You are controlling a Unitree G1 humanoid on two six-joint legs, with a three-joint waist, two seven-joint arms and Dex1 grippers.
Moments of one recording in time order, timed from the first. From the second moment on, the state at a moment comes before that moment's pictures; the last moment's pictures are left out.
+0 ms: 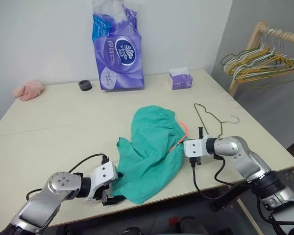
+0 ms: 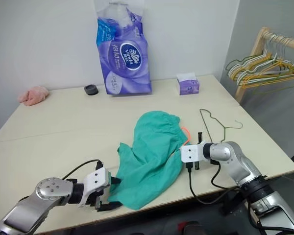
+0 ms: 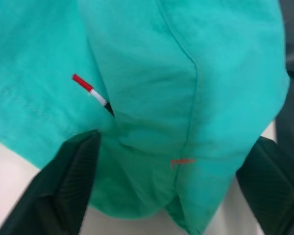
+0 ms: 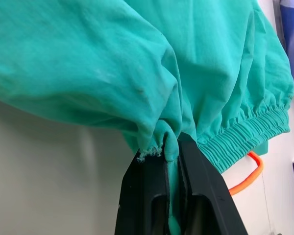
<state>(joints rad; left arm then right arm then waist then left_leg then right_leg) 0.12 0.88 -0.15 -0.26 -0.22 0.34 -1.00 -0.45 -0.61 0.40 0.12 -0.38 -0.15 0.86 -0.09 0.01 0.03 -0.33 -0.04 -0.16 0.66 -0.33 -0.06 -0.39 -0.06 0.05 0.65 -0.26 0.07</state>
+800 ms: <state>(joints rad) -0.23 1.18 0.11 -0.27 -0.52 0.61 -1.32 -0.50 -0.90 0.21 -0.36 0.23 0.45 1.36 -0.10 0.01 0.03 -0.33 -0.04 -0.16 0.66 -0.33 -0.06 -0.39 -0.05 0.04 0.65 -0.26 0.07</state>
